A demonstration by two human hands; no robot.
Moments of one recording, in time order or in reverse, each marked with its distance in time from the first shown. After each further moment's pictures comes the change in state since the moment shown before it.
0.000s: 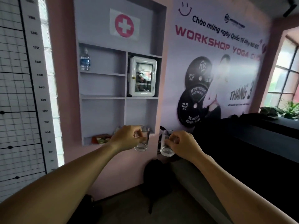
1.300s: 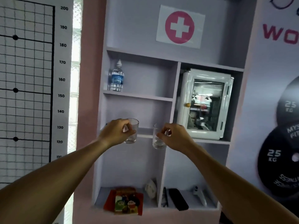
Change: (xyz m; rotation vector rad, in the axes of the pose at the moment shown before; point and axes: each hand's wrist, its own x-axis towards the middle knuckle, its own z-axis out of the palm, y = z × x) left_hand 0.423 -0.351 -0.088 0.287 0.449 -0.170; right_hand 0.582 -0.095 0.255 0.179 -0.125 -0.503
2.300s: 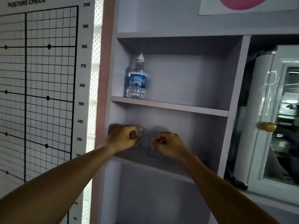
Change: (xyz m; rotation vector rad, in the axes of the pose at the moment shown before) left_hand 0.158 -0.132 0.075 0.297 0.091 -0.225; right_hand 0.269 0.066 0.183 0.288 -0.239 -0.241
